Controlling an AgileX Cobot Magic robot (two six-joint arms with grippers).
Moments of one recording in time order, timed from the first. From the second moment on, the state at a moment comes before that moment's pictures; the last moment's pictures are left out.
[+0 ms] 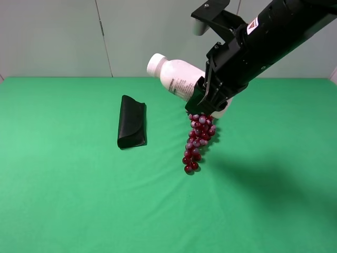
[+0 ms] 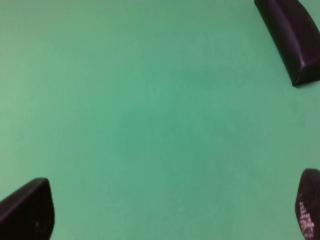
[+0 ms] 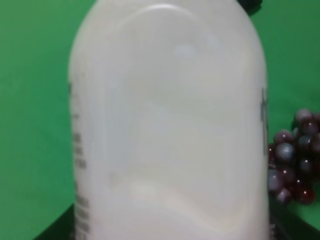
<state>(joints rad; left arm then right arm) 0.01 0.00 -0.49 -0.02 1.06 0.06 0.62 1.47 -1.11 0.27 0.78 -0.55</state>
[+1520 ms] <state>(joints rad) 0.01 0.00 -0.49 -0.02 1.06 0.06 0.24 1.48 -1.01 0.07 0.76 -0.10</state>
